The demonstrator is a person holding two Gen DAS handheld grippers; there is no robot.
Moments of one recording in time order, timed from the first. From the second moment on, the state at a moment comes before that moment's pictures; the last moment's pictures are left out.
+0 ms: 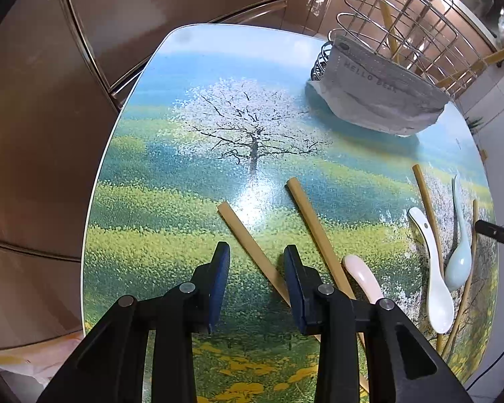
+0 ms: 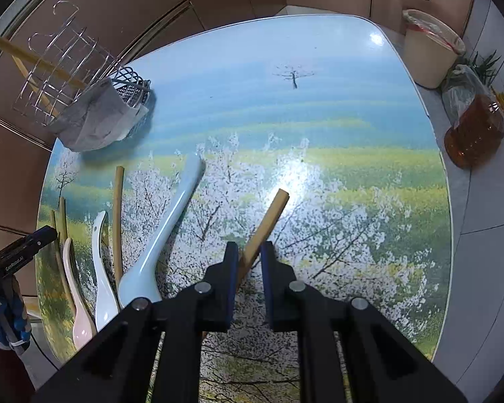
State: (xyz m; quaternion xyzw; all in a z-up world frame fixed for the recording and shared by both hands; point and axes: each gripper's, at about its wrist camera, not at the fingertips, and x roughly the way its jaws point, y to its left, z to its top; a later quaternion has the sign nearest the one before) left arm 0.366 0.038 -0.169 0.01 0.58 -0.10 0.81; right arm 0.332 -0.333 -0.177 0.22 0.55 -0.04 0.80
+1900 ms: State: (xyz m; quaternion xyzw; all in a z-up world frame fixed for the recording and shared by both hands) left arm 0.319 0.012 -0.132 0.07 0.51 -0.14 0.85; right arm 0.292 -0.250 -0.132 0.03 0.49 0.08 0.87
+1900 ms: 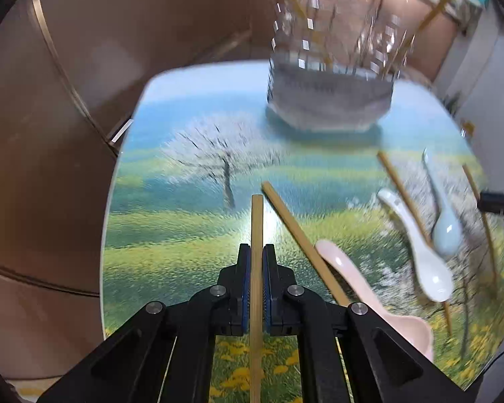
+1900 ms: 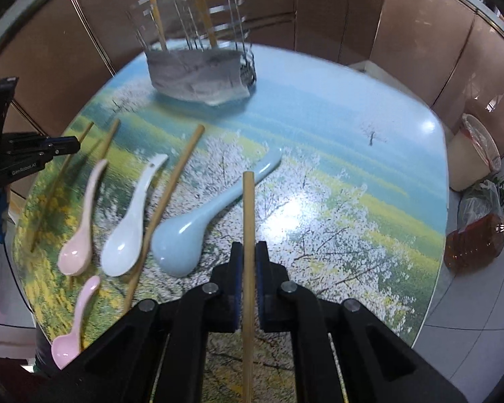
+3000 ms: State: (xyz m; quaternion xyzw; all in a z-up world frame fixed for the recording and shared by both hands) left arm 0.310 0.013 0.098 -0.12 0.19 -0.21 0.95; right arm 0.267 -0.210 0.108 0.07 0.11 0.13 0.98
